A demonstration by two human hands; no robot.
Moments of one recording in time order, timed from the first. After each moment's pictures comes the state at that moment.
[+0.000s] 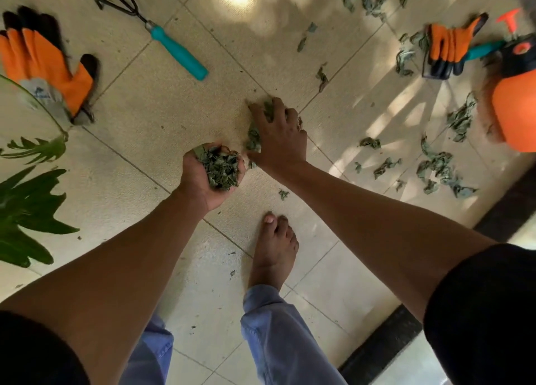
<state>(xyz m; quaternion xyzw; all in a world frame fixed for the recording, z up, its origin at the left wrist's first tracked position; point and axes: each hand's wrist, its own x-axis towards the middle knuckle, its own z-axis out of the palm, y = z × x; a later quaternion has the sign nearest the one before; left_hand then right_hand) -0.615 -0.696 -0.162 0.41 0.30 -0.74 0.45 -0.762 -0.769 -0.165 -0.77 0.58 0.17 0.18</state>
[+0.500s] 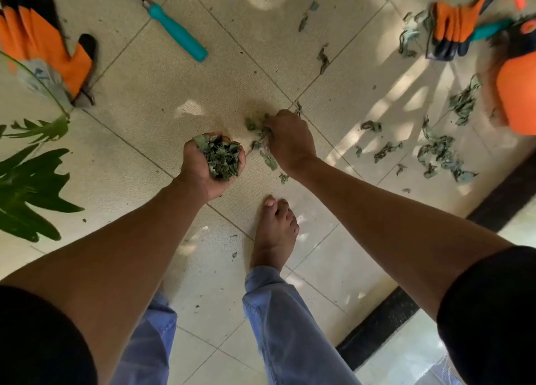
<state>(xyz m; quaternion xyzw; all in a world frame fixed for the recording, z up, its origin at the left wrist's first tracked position) -0.616 -0.683 -0.158 0.44 0.29 -0.73 0.44 -0.782 -0.749 -0.149 -0.78 0.57 0.11 0.23</state>
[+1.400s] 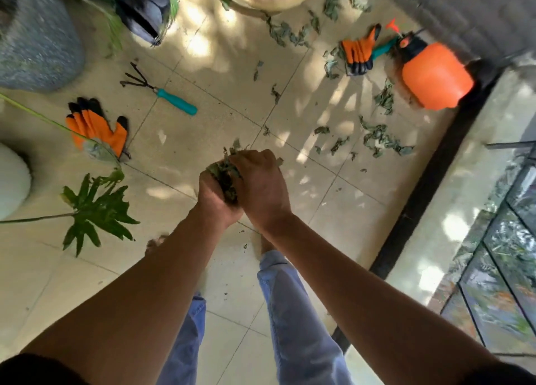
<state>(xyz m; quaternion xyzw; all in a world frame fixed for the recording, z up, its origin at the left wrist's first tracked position) -0.639 -0.666 0.022 0.38 0.12 -0.81 0.42 -0.733 -0.670 0.078 -0.70 0.67 -0.09 0.23</state>
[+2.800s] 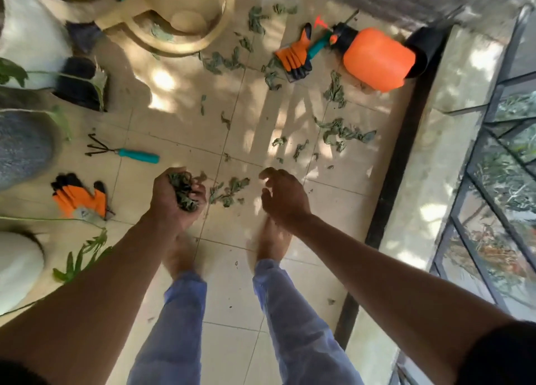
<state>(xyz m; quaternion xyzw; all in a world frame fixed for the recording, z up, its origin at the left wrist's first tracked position) -0.688 -0.779 0.082 0.57 0.16 -0.76 0.27 -0.904 -0.707 0.100 -0.49 0.77 -0.04 0.41</state>
